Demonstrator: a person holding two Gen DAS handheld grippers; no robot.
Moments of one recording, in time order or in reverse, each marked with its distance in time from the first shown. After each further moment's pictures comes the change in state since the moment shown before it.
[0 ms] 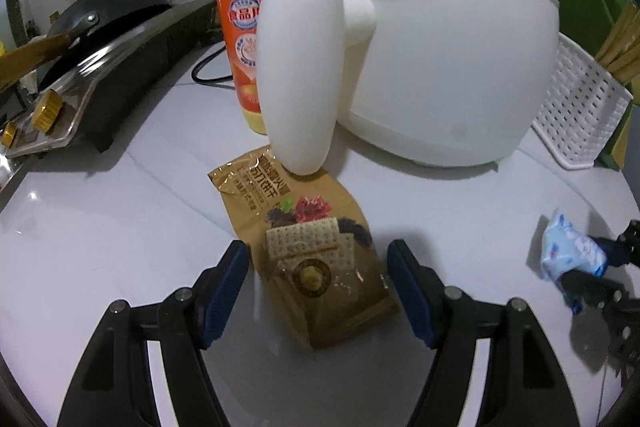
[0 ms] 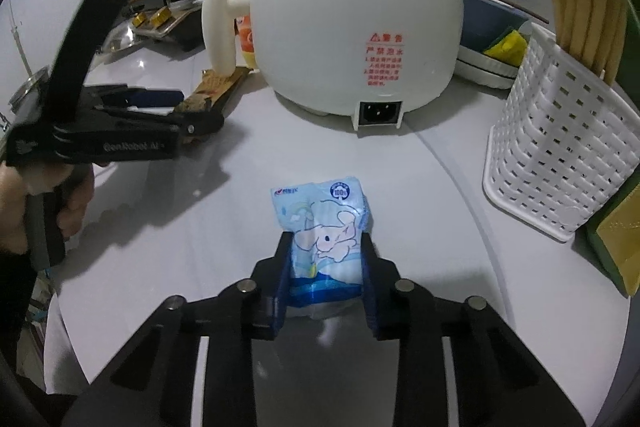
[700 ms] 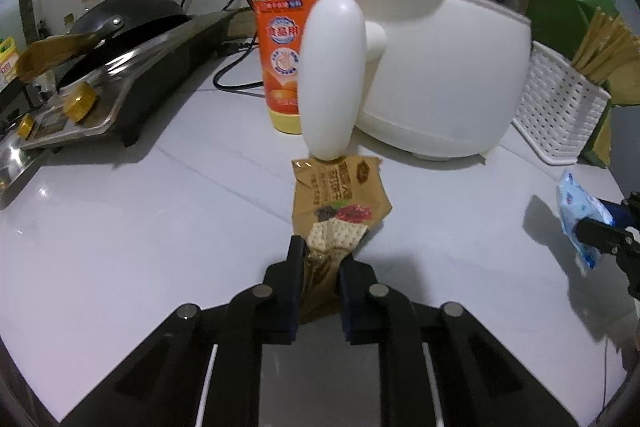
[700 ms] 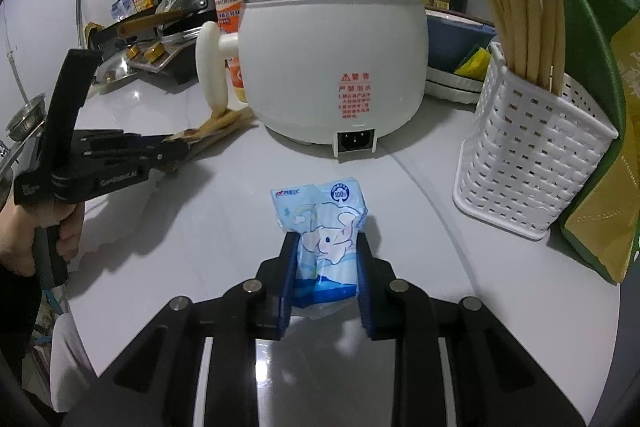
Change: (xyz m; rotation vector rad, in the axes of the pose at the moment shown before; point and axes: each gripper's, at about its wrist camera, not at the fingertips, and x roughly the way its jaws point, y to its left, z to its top) left arm -0.033 0.018 -0.018 -0.007 -0.064 0.008; right arm -0.041 -0.001 -0.010 0.050 -0.093 -0.036
